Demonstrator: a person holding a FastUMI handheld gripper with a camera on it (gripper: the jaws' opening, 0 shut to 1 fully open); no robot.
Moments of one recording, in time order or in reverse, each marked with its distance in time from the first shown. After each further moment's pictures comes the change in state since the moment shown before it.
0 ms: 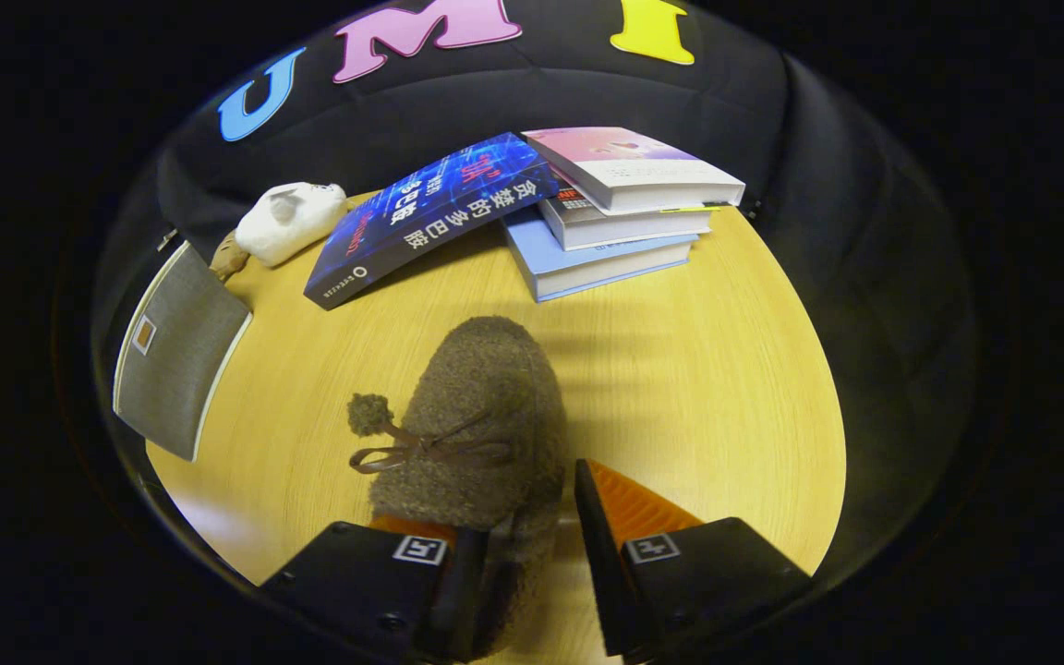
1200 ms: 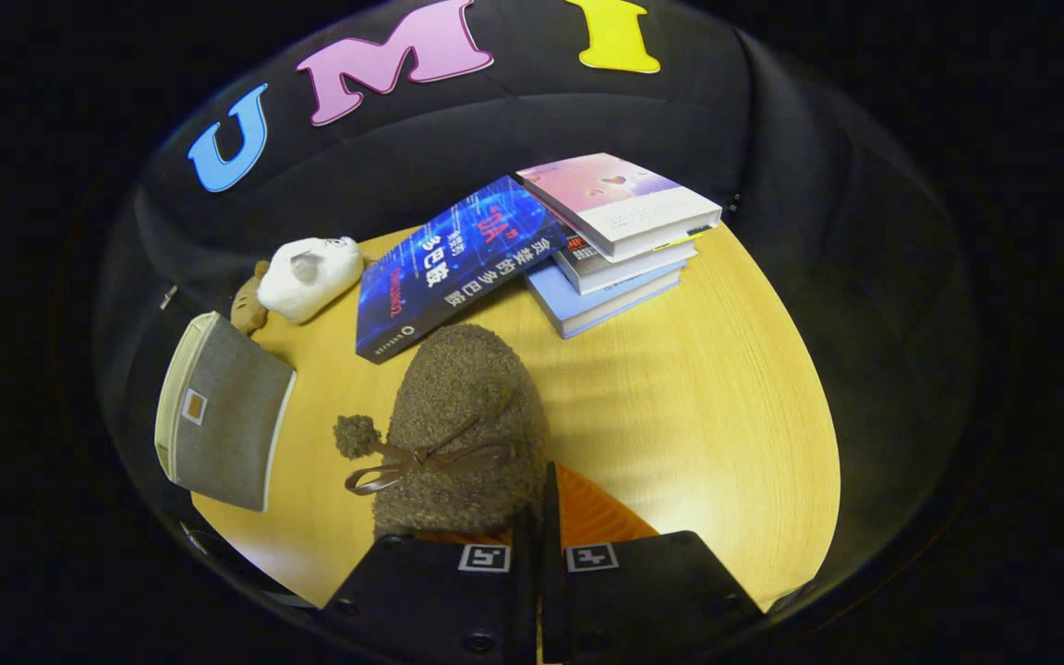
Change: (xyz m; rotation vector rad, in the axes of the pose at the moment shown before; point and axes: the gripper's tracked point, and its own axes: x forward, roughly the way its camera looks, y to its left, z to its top) arm -0.072 0.045 0.045 0.171 -0.027 0.019
